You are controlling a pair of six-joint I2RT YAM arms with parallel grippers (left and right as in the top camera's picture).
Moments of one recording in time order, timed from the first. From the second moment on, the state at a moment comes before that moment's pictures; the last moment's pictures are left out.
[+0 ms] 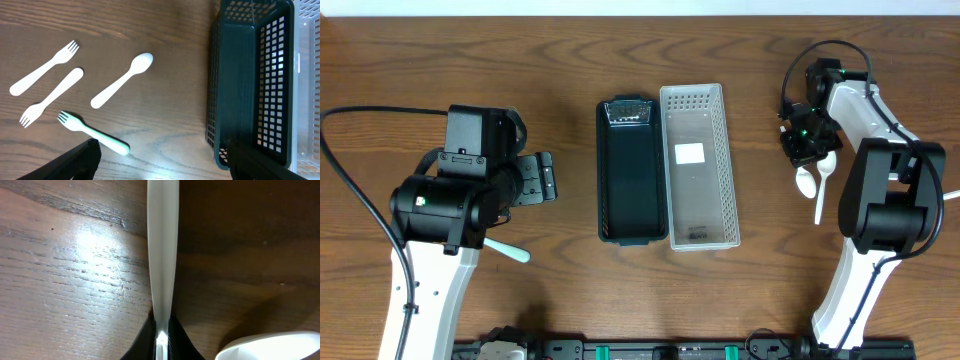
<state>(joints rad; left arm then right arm) -0.15 1.18 1.33 -1.21 -0.04 -0.25 -0.07 2.20 1.62 -1.08 0.03 -0.32</state>
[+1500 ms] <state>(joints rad) -0.15 1.18 1.33 -1.21 -0.04 -0.25 0.44 2.04 1.62 -1.11 -0.05 0.52</state>
